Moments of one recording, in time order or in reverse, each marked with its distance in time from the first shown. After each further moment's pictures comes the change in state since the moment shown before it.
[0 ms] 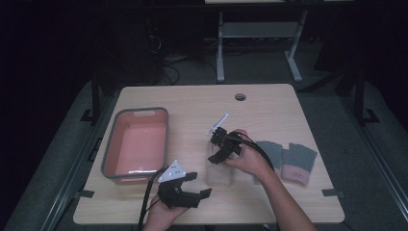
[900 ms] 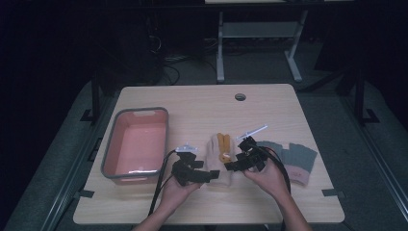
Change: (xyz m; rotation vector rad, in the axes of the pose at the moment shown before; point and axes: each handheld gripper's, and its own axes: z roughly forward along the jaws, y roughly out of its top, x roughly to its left) left arm 0.033 0.027 0.050 0.141 -0.016 -0.232; right arm -0.004 -0.075 -0.024 -0.136 0.071 0.344
